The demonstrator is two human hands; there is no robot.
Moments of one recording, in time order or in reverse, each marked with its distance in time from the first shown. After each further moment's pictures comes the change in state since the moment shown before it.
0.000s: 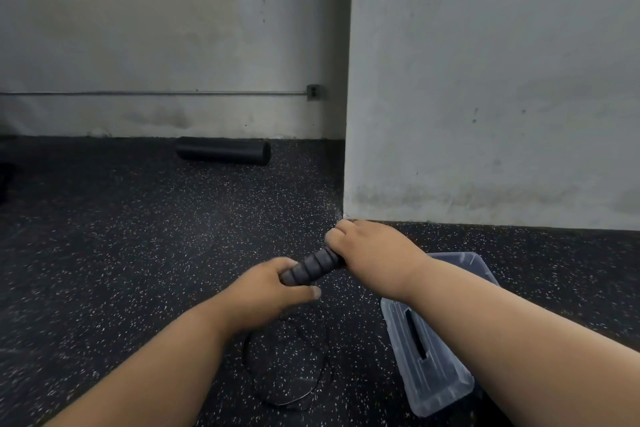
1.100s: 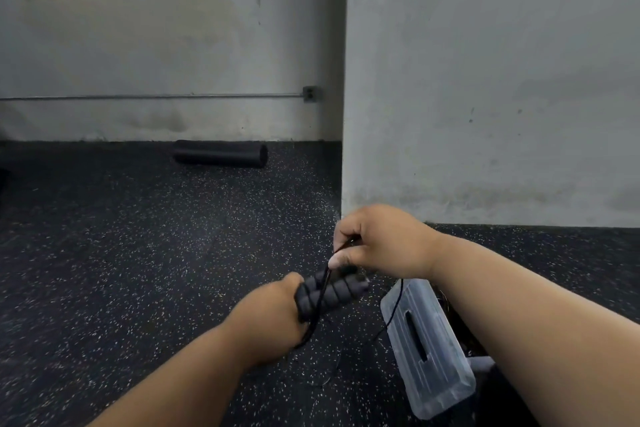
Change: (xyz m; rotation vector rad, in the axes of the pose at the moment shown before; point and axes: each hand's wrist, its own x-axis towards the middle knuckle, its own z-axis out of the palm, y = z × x) left_hand -0.004 -0.004 0.022 0.560 0.068 0.145; right_hand -0.001 0.015 -0.041 0.543 -0.062 0.094
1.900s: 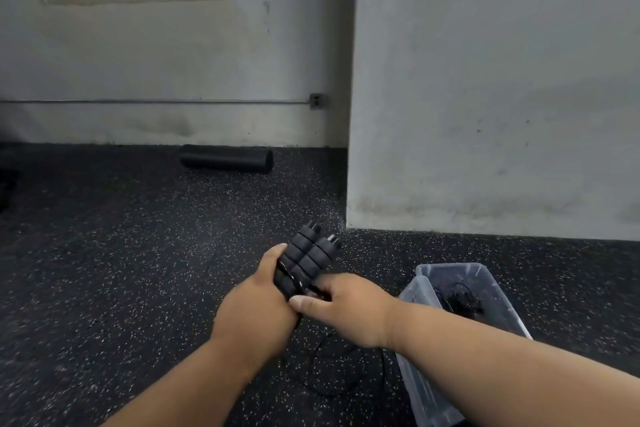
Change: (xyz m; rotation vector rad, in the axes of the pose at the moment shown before) left_hand -0.020 0.012 -0.021 -0.238 0.316 -0.214; right_hand 0.003 -0.029 0.087 0.271 -0.097 0.219
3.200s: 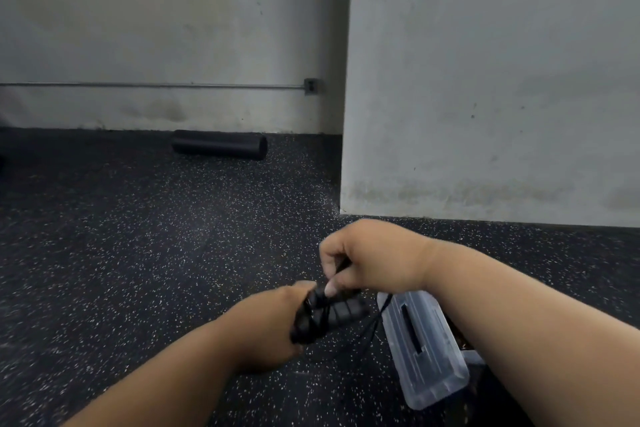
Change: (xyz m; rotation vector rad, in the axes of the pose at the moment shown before) left_hand -0.002 -0.009 0.017 0.265 -0.440 0.384; right_hand -0.020 -0.012 -0.077 -0.306 -0.130 -0.174
